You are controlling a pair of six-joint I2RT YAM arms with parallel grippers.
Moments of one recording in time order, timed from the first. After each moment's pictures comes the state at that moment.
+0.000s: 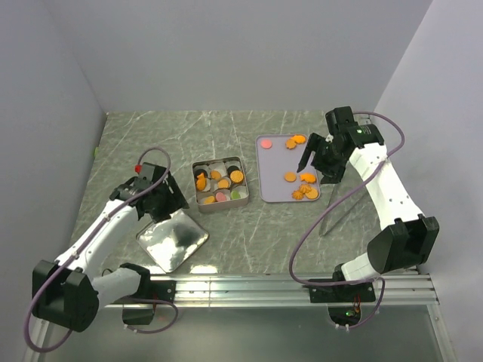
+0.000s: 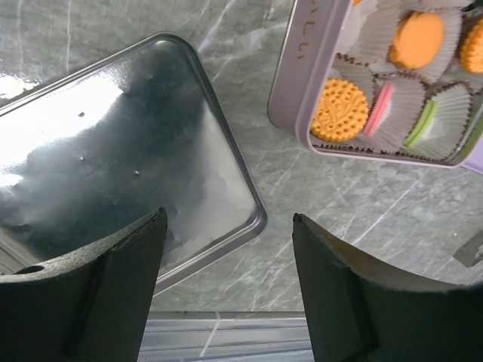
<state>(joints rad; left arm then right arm) -0.30 1.08 0.81 -0.75 0.01 -0.81 0.19 1.48 1.51 -1.19 -0.10 0.60</state>
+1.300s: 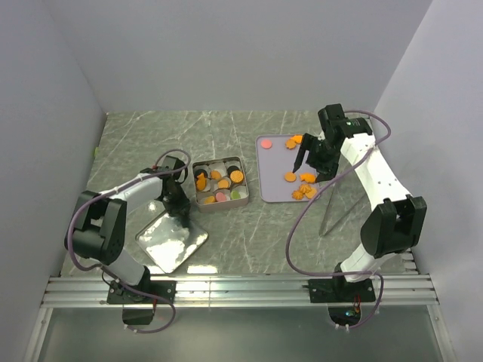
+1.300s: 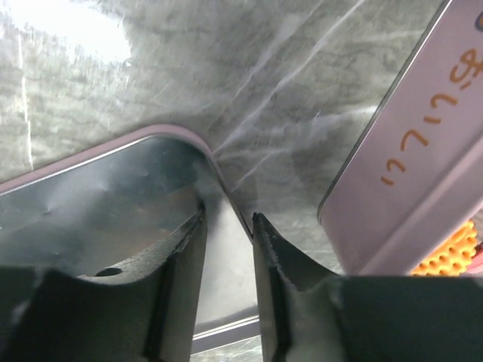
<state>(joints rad) -0.30 1.58 0.88 -0.61 -0.04 -0.80 0.19 1.60 1.55 -1.18 -0.14 0.54</state>
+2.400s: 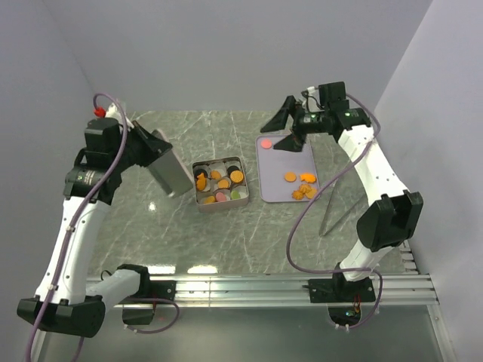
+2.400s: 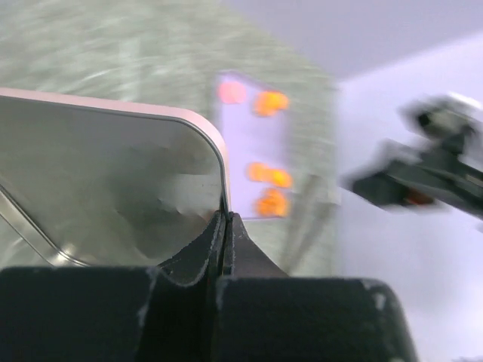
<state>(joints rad) -0.14 1.05 1.30 -0.68 0.20 -0.75 0.20 1.67 1.73 -0.87 -0.75 0.76</state>
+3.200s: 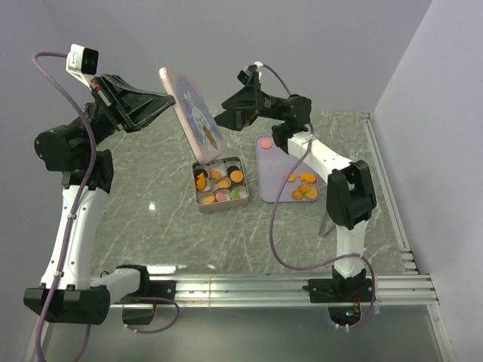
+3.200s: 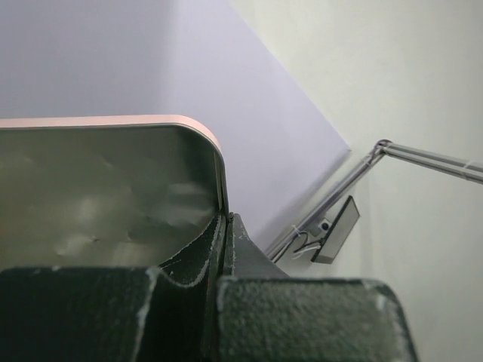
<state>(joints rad) -0.05 1.12 1.39 0.70 0.93 -1.73 0.46 1.99 1.67 1.13 -1.10 2.00</state>
